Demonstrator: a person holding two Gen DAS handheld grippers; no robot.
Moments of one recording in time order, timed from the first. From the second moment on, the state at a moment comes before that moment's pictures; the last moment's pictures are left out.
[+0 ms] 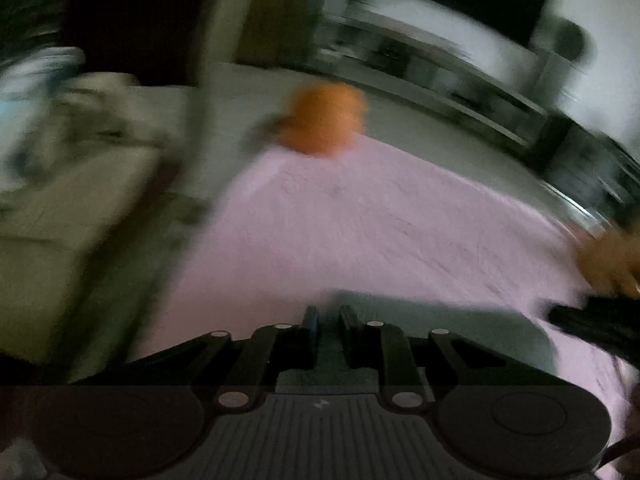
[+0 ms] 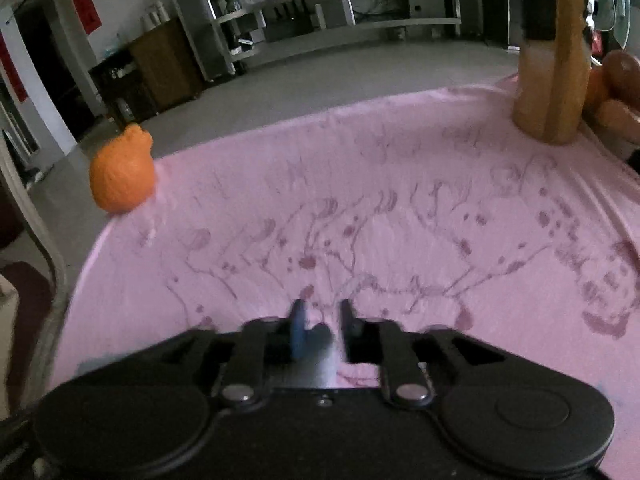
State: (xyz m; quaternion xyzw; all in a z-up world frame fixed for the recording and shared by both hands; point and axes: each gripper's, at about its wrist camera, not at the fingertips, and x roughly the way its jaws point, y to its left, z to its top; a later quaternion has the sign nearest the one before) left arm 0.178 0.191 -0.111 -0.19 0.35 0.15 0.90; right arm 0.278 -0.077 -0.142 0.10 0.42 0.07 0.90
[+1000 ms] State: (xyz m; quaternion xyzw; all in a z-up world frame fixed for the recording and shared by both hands) left arm 0.096 0.187 -0.086 -0.18 0.35 0.05 0.92; right arm 0.198 -0.055 -0.081 0.04 0.45 0.17 0.88
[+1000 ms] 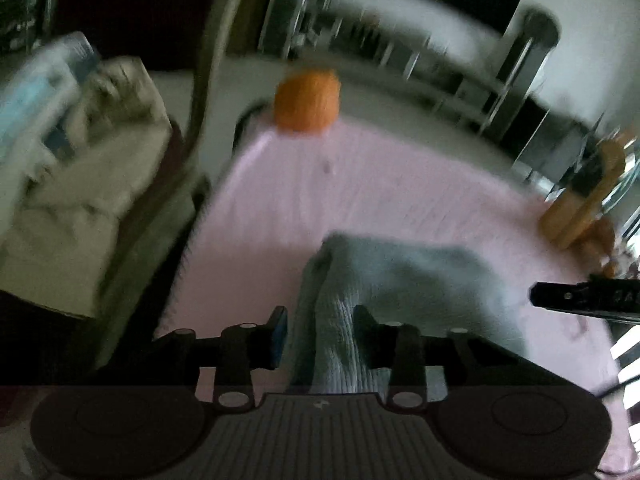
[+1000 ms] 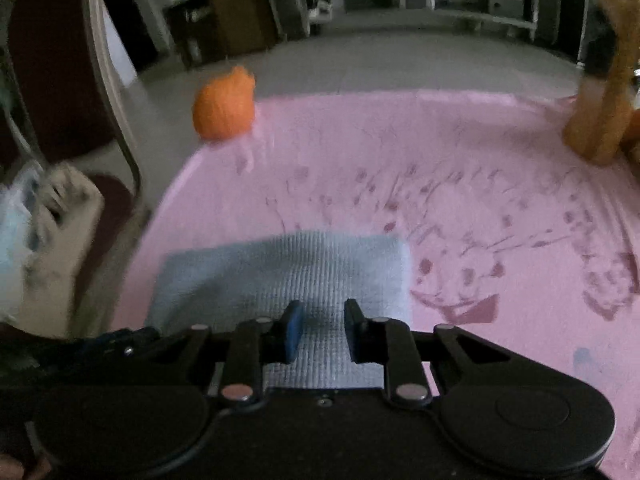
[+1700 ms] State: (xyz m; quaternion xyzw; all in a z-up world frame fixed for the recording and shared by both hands) left arm 0.071 0.166 -0.121 -0.16 0.43 0.05 0.89; right arm 0.112 -0.056 -0.100 0.05 0.41 0.21 0.88
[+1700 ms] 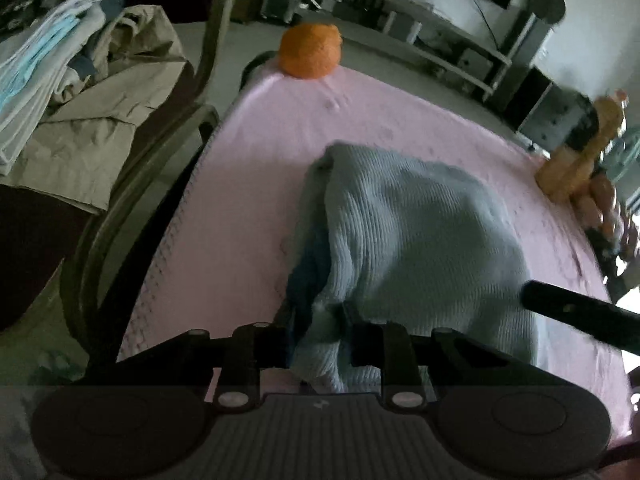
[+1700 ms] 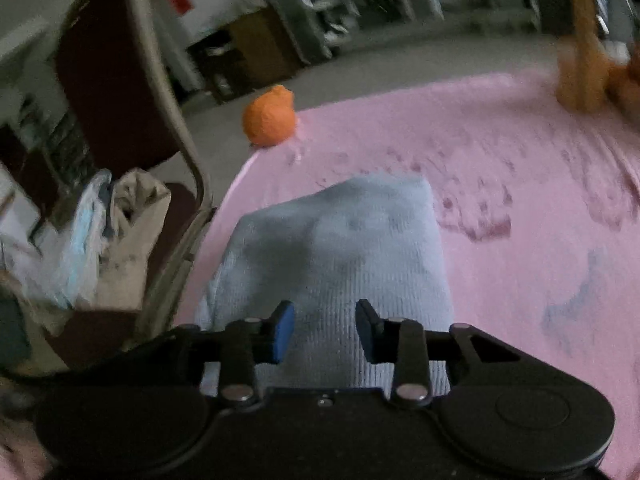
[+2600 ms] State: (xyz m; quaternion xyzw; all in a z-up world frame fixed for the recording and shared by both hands) left arm 0.059 0.135 -0.139 -0.10 0.44 0.05 0.89; right arm 0.085 -0.074 -0.138 0.00 0.44 0.21 0.87
